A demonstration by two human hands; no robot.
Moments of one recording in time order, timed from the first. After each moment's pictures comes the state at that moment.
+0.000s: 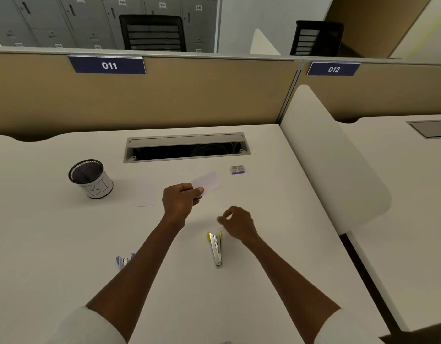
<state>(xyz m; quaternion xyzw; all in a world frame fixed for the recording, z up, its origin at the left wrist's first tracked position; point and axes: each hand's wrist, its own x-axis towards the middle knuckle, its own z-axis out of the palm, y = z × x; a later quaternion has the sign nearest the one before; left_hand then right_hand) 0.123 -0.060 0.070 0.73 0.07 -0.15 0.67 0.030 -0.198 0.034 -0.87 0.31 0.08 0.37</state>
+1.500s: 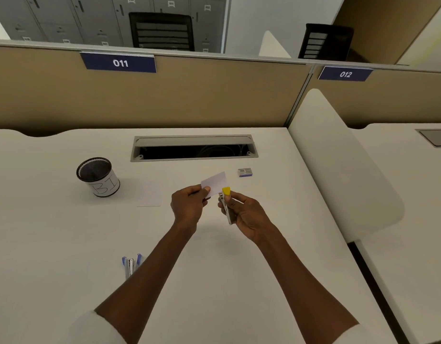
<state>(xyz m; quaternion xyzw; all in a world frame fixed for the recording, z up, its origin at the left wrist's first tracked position) 0.117 -0.063 0.071 0.69 0.12 -0.13 0.70 0.050 -0.198 0.060 -0.50 0.25 -0.01 0.83</state>
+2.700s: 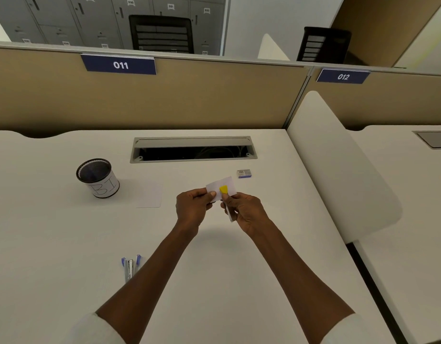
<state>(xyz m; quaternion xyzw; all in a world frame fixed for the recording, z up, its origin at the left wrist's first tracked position) 0.109 -0.065 0.073 0.70 0.07 -0.16 0.69 0.060 -0.196 0.071 -0.55 0.32 -0.02 0.77</state>
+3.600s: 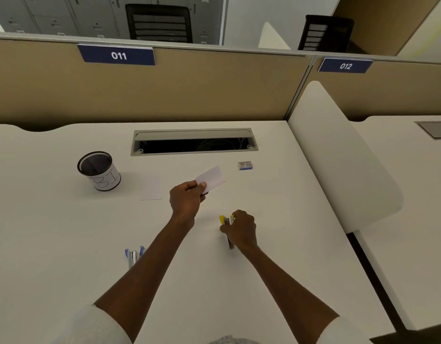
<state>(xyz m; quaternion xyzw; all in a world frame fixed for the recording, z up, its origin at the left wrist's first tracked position) 0.118 -0.052 0.066 0.67 0.14 -0.15 0.71 0.021 -0.163 0.016 -0.85 0.37 0.03 0.37</state>
